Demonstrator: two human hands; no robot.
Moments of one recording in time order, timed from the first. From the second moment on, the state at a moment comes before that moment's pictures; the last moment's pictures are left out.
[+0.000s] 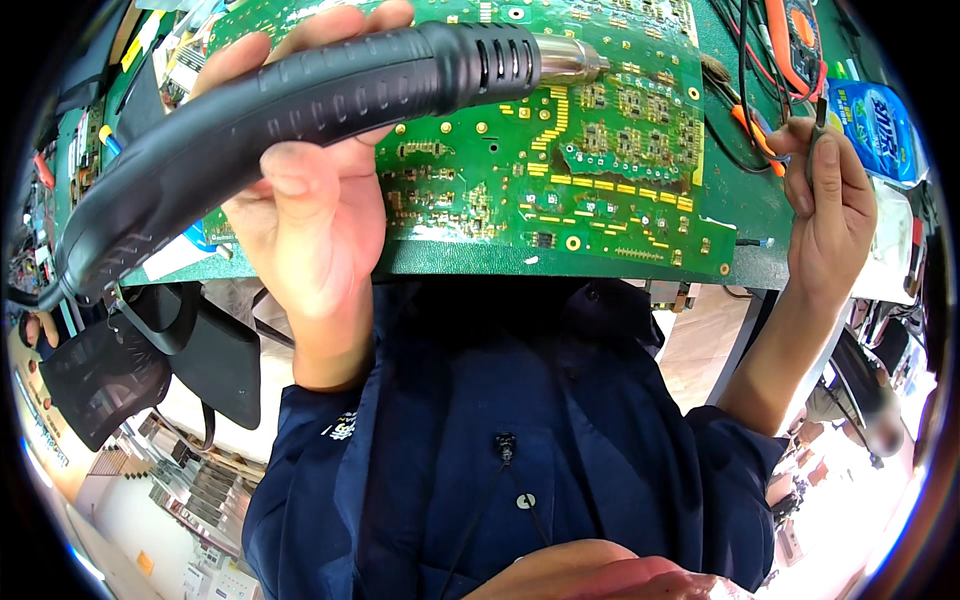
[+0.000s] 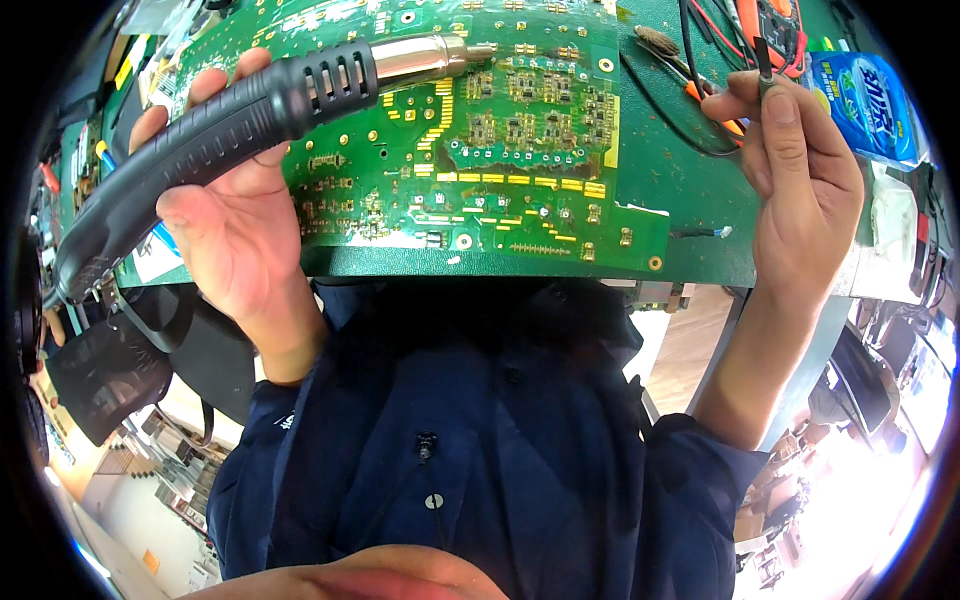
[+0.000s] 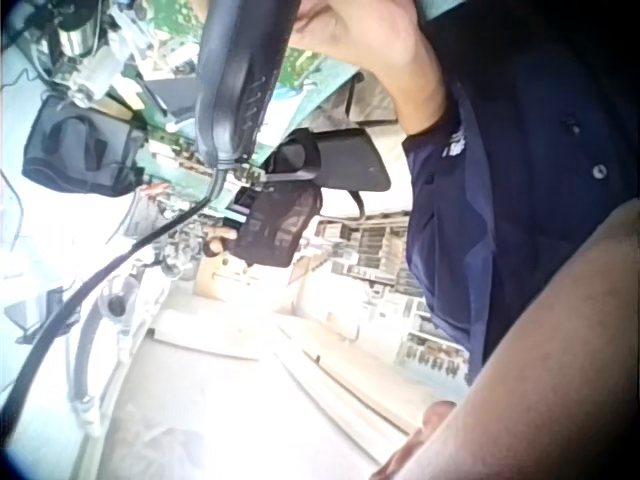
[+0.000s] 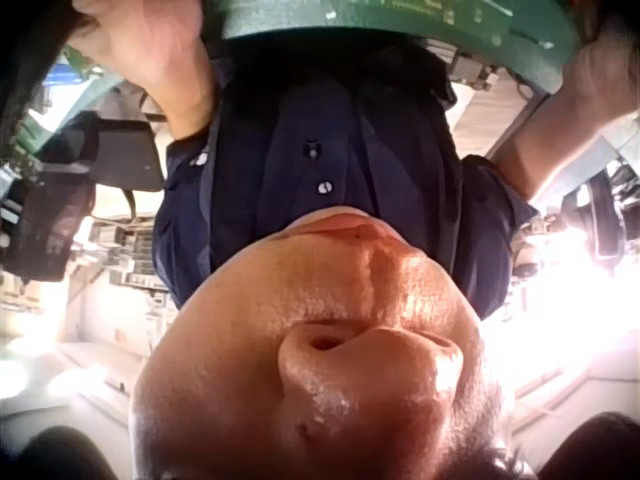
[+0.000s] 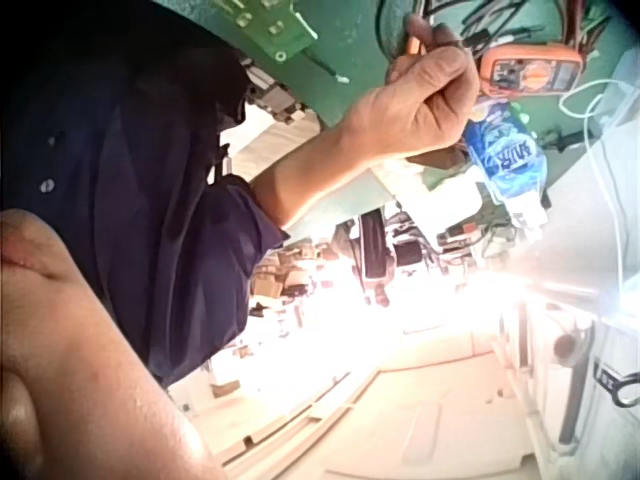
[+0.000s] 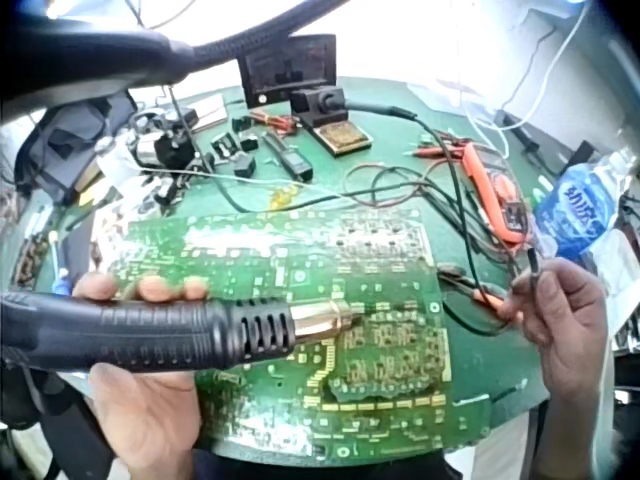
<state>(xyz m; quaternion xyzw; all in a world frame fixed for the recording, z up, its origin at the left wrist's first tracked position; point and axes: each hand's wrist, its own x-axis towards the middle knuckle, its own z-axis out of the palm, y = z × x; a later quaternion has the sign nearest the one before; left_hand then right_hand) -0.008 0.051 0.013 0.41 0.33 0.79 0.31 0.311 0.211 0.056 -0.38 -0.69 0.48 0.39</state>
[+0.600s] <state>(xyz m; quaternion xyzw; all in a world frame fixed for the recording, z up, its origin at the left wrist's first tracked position) -0.020 0.035 -0.001 0.41 0.36 0.79 0.28 0.304 0.206 0.090 -0.34 -0.68 0.49 0.43</state>
